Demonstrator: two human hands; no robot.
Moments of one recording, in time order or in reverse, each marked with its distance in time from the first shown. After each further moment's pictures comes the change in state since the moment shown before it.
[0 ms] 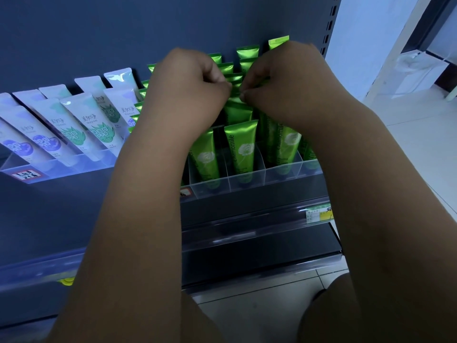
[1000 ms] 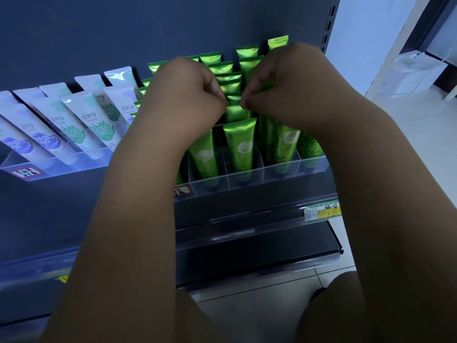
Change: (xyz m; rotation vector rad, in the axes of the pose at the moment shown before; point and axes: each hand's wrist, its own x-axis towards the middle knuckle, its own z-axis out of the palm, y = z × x) left_hand -0.010 0.004 -0.007 0.132 -0.088 -0.033; right_hand -0.014 0.001 -0.012 0.113 -0.080 -0.032
